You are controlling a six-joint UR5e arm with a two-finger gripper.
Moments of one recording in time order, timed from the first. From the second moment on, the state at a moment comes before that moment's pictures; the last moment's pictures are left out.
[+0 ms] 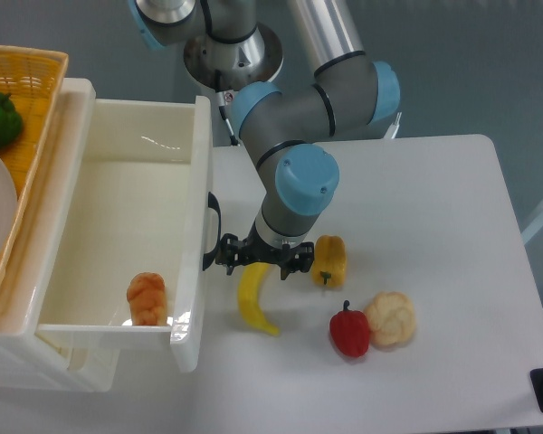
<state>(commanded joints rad) 2.43 -1.94 -1.63 -1.21 1.33 0.42</state>
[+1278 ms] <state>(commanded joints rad) 2.35 -1.91 -1.62 -1.20 1.35 0.35</state>
